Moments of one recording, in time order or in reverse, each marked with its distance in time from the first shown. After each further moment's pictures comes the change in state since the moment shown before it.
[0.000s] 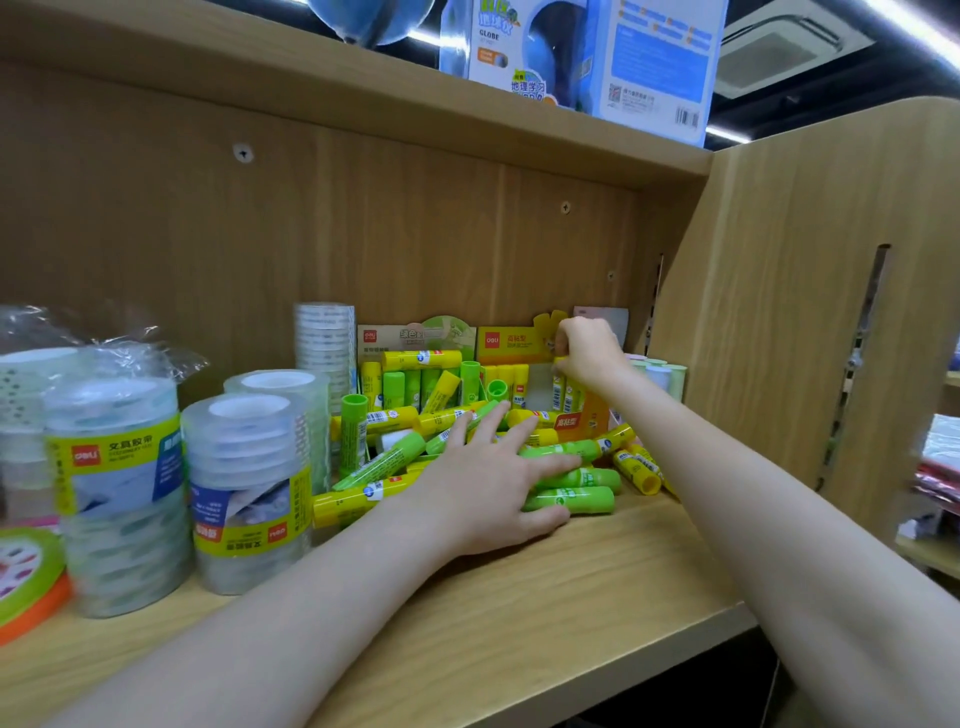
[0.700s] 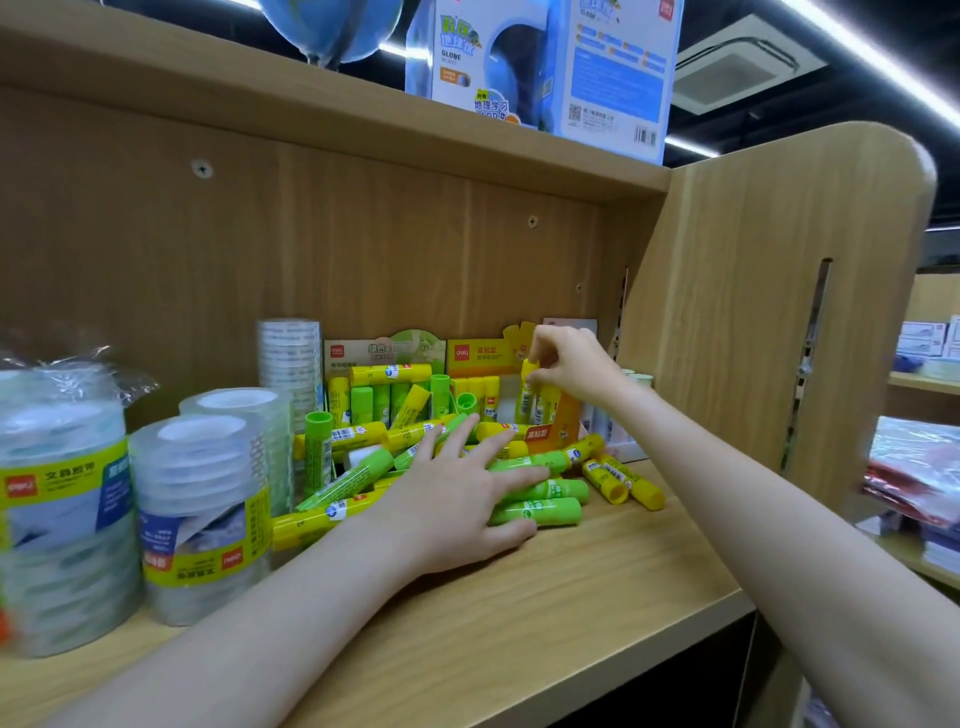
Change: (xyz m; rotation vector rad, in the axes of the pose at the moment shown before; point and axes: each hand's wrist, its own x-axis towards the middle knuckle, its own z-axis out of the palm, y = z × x) left_hand 0.000 -0.001 0.001 0.030 0.005 0.011; right_hand -0.012 0.024 -0.013 0.273 -0.005 -0.240
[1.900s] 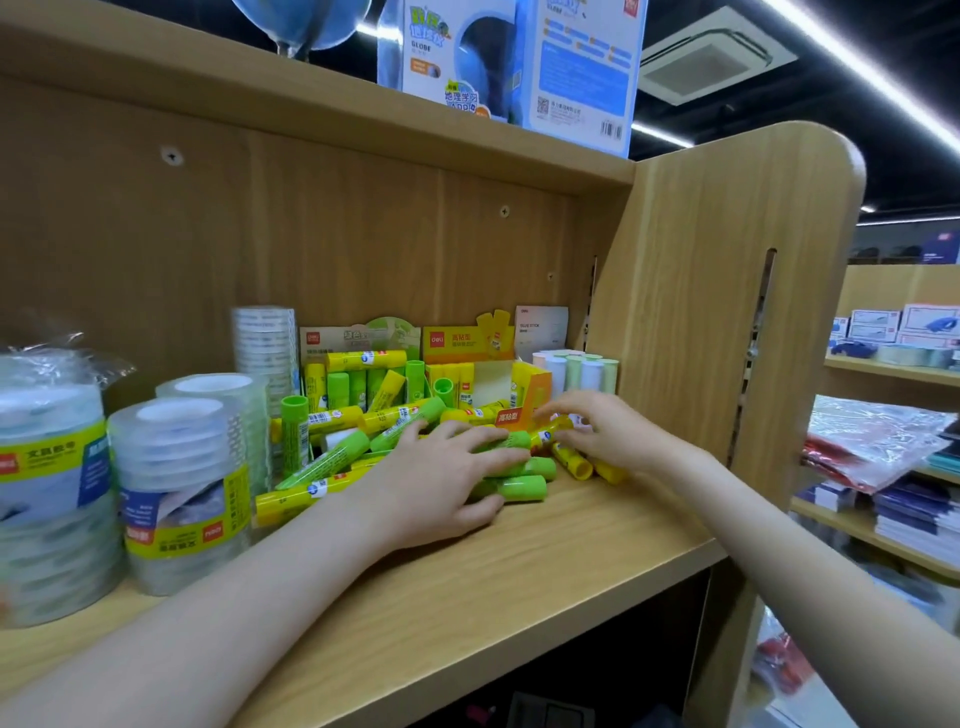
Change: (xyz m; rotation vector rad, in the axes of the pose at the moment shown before) left_hand -0.001 0.003 -0.002 -0.007 0.050 0.115; right_hand -0.102 0.007 -0.021 -0.030 -0.233 -0.015
